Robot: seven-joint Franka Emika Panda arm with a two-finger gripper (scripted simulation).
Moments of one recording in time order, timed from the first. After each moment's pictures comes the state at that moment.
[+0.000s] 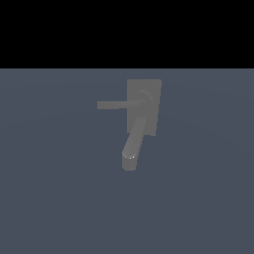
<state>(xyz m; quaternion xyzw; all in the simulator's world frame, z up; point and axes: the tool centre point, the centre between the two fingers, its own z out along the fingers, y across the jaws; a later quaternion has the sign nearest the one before) -0.205 0.083 0.713 0.66 -0.02 0.33 0.67</state>
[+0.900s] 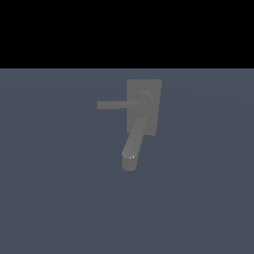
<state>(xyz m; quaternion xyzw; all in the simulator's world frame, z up) -0.102 0.228 0.649 0.38 0.17 0.31 0.85</state>
